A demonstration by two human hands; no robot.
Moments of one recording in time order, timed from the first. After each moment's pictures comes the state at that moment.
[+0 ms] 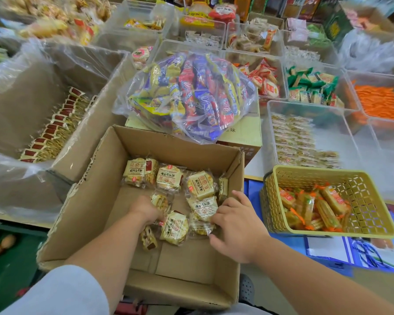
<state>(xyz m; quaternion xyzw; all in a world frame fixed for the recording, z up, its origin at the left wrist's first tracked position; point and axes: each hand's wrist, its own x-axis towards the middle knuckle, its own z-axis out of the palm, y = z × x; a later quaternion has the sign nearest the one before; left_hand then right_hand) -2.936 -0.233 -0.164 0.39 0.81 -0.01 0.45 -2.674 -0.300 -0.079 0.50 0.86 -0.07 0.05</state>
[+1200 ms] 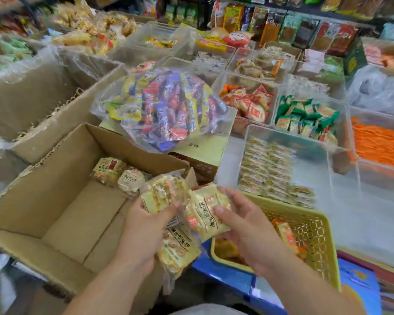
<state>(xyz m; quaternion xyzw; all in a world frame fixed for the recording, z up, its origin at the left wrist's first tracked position) -2.694 -0.306 0.001 0.19 0.63 0.53 0.53 -2.498 -0.263 0.002 0.44 0.39 -0.74 -0.33</state>
